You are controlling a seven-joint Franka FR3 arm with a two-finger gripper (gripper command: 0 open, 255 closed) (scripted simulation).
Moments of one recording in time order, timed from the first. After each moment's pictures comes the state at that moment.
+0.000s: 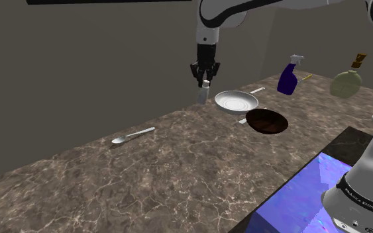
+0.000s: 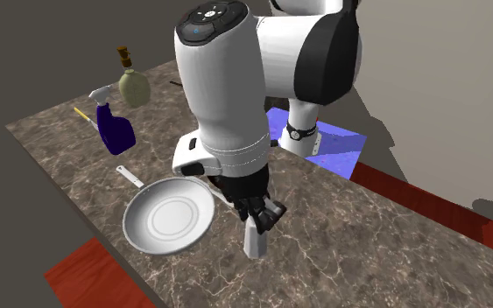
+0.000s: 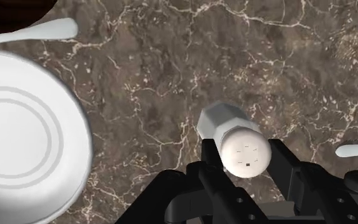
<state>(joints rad) 0.09 0.24 0.07 -1.60 0.11 1.78 0.33</state>
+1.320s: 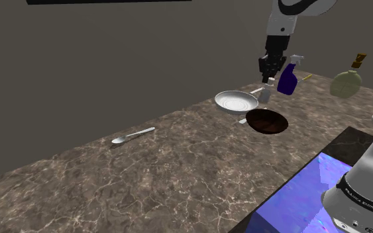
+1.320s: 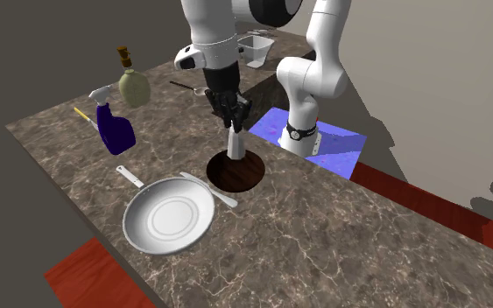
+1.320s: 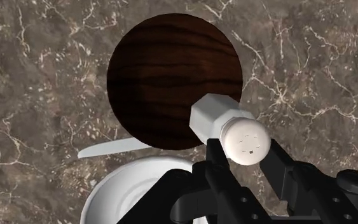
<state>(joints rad) -0.07 -0.38 -0.10 -2.22 0.06 1.75 0.03</state>
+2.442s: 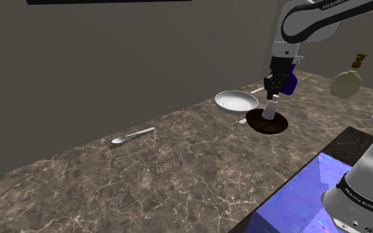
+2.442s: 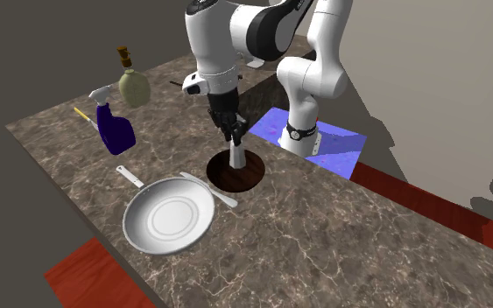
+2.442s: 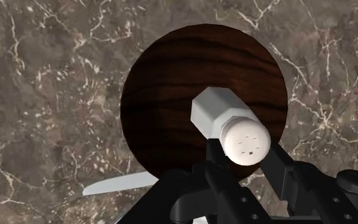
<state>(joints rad) -0.09 -0.41 -0.14 -2.44 0.04 1.94 -0.04</state>
